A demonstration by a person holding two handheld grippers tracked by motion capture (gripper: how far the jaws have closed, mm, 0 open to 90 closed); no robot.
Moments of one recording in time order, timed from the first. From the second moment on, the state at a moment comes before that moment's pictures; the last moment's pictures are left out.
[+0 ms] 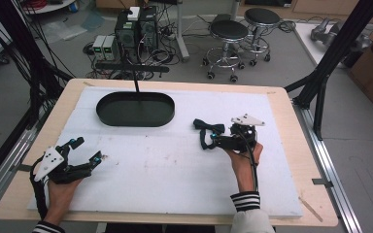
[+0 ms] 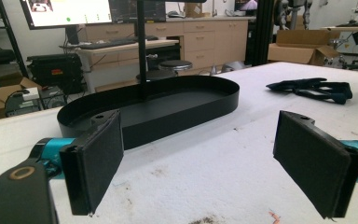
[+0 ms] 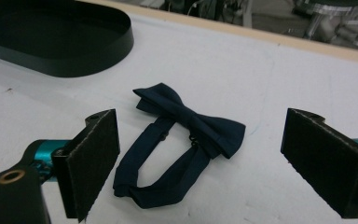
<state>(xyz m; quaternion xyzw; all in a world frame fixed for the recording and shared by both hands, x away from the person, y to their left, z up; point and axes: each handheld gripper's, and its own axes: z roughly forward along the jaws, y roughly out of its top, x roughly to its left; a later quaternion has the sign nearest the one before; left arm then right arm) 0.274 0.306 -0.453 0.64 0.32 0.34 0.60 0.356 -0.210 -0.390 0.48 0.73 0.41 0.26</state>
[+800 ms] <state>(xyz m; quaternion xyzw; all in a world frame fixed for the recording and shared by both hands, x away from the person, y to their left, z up) 0.273 0.306 -0.453 0.64 0.32 0.34 0.60 0.396 -0.192 -0.406 0.55 0.76 0.31 0.16</state>
